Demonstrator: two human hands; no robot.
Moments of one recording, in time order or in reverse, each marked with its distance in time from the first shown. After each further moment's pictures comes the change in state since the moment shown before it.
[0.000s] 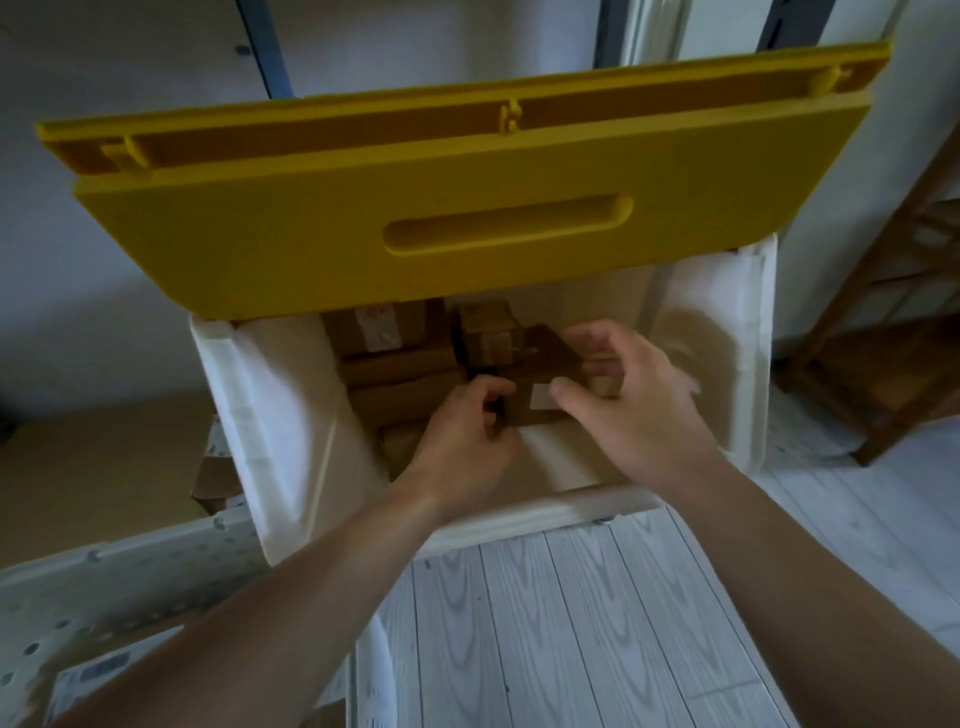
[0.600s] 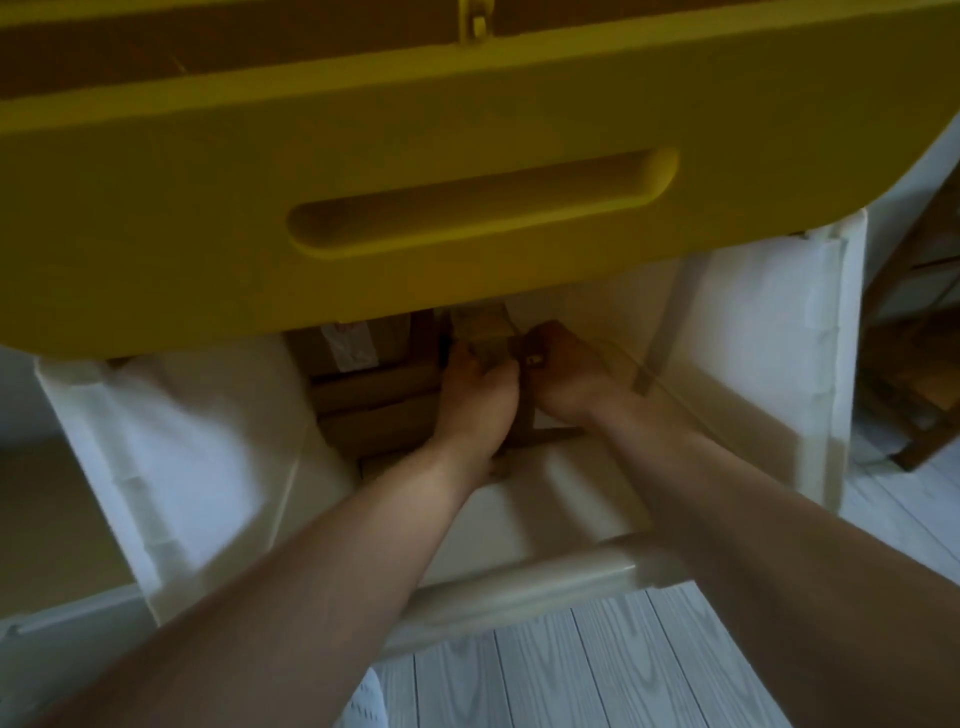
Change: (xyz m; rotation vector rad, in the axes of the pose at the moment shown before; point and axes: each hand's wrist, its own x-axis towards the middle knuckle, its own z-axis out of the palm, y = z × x) left_hand 0.102 0.001 0.033 -0.351 0.236 -0.213; right_hand 0.117 0.050 0.073 -0.152 -0.260 0.203
